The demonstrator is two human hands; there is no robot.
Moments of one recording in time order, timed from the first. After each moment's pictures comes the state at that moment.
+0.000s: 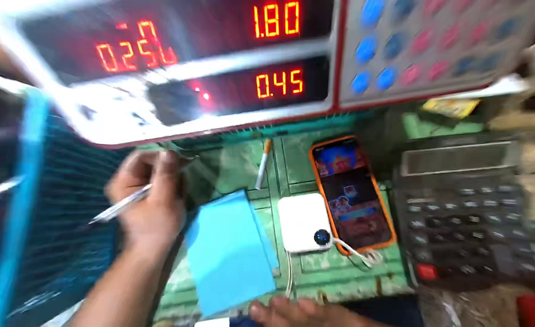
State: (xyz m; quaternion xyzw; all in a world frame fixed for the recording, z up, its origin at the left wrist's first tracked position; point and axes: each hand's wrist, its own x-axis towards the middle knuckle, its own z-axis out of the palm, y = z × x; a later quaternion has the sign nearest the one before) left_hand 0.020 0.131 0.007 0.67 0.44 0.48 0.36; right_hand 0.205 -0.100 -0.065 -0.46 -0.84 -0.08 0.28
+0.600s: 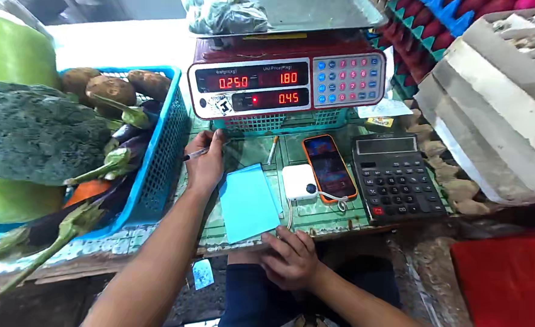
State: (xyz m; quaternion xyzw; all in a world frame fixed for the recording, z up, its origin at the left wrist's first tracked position) left_hand 0.024 0.136 0.007 0.65 0.48 0.49 0.33; right_hand 0.182 -0.097 -0.102 -0.46 -0.78 -0.18 0.39
